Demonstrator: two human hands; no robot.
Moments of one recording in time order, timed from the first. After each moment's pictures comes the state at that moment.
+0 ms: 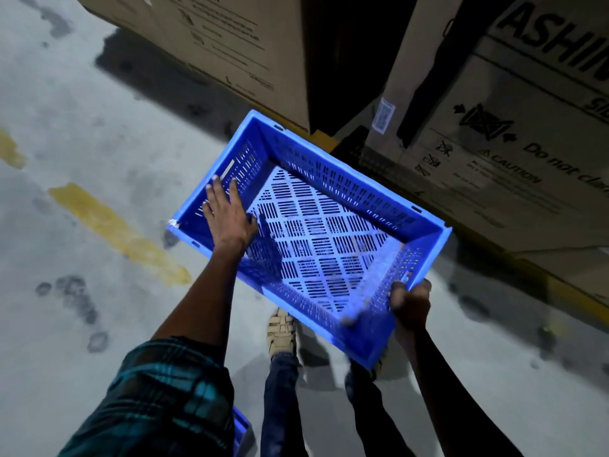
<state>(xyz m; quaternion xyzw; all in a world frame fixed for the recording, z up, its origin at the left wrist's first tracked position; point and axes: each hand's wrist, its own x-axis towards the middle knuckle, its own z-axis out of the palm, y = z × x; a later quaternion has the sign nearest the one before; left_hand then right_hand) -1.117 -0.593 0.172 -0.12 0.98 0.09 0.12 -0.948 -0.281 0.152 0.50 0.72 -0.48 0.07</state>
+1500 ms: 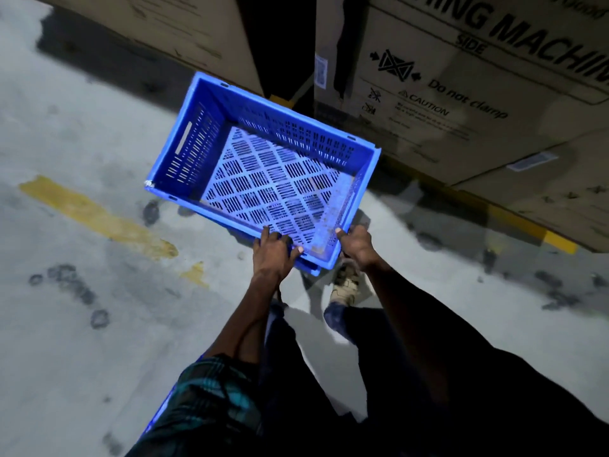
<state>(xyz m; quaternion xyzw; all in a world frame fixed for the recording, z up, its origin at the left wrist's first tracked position) -0.919 -0.471 0.205 0.07 0.94 0.09 0.31 -0.911 -0.270 0.220 0.38 0.75 -0.49 0.24</state>
